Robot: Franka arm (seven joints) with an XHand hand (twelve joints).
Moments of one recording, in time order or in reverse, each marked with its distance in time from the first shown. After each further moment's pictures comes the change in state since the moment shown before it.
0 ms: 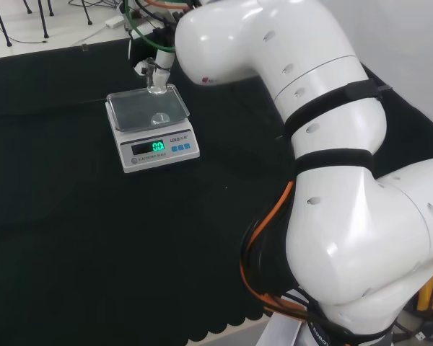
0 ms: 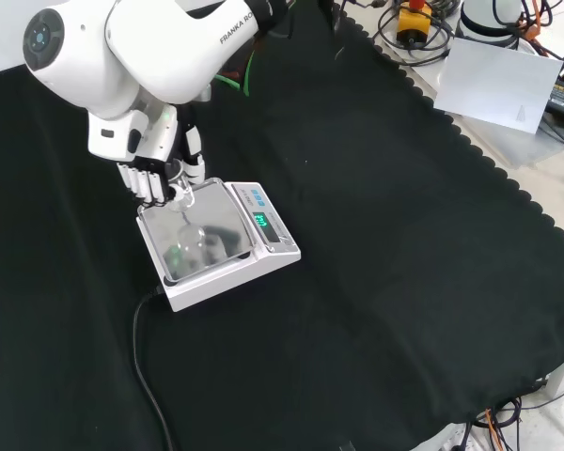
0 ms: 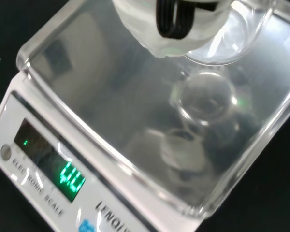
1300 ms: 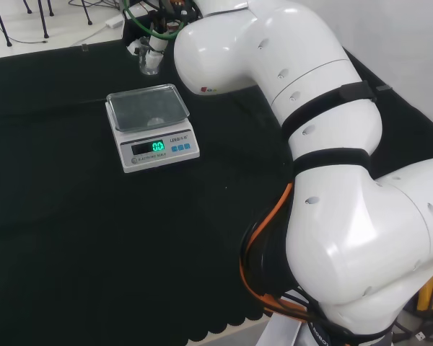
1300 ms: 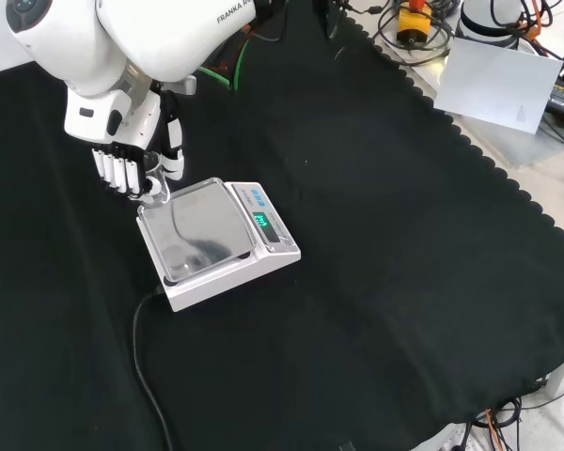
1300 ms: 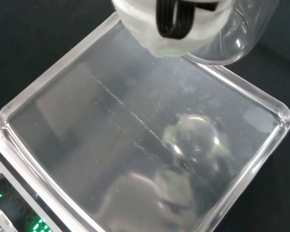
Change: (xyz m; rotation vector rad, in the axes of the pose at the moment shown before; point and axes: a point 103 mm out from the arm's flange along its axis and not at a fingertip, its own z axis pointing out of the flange) arm -0.008 0.002 -0.036 -0.093 -0.051 0.018
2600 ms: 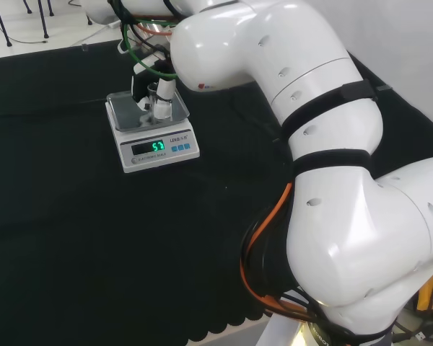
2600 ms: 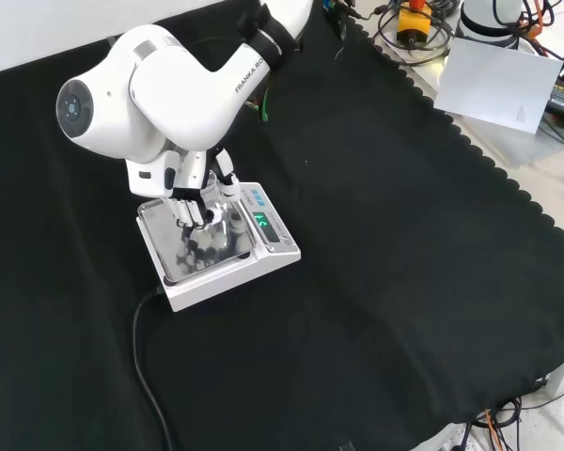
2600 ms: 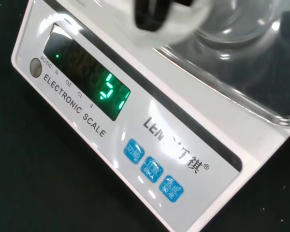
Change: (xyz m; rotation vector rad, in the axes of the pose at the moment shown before) arm 0.037 -0.003 0.104 0.241 0.123 -0.104
